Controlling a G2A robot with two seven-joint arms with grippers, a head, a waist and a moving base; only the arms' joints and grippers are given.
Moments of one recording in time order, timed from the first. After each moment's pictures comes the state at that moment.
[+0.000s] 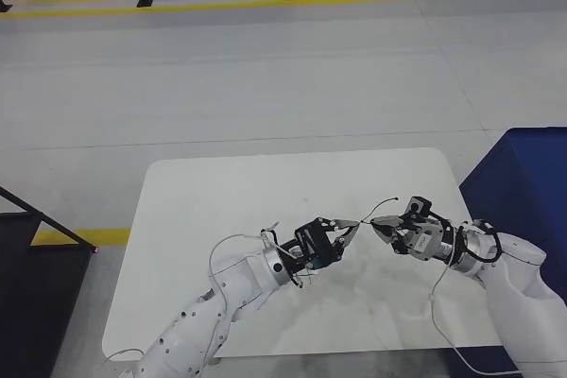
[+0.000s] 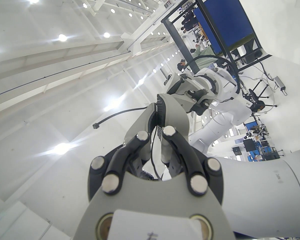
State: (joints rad) left arm 1.07 -1.32 -0.85 -1.66 1.62 -0.40 0.22; right arm -1.37 -0.98 1.57 -1.70 1.02 0.67 0.98
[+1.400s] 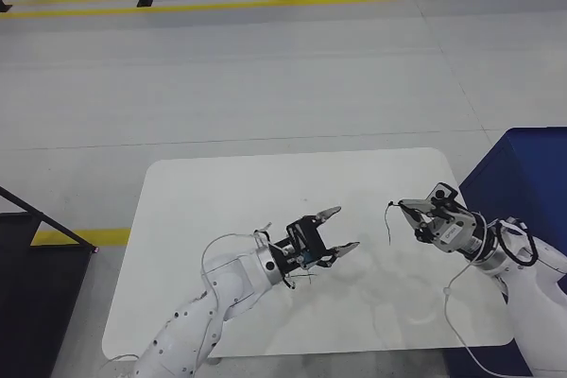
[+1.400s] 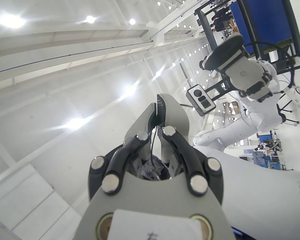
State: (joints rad) left arm 1.11 -1.32 -0.92 -1.66 1.54 -0.47 0.16; right arm -1.41 -0.97 1.67 -1.75 1.19 0.59 0.98
